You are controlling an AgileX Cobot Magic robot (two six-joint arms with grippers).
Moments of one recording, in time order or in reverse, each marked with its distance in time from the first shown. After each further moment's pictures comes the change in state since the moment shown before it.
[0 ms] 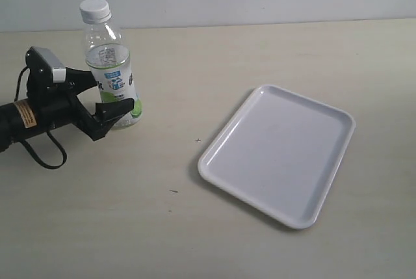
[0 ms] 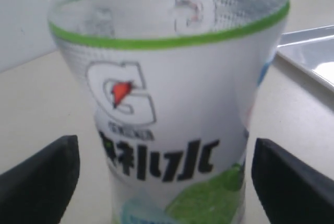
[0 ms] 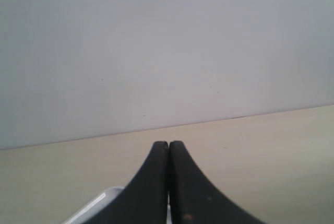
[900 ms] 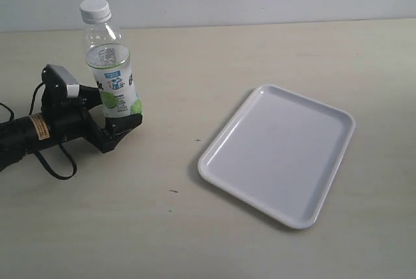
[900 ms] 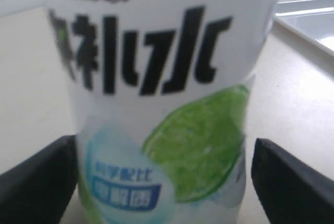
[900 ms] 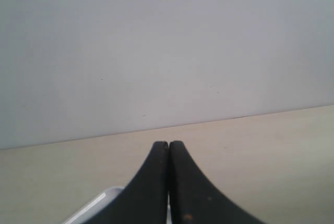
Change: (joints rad) left arm -0.026 0.109 -0.043 -0.006 -0.005 0.004; right arm 0.000 0.000 0.000 0.000 0.000 0.000
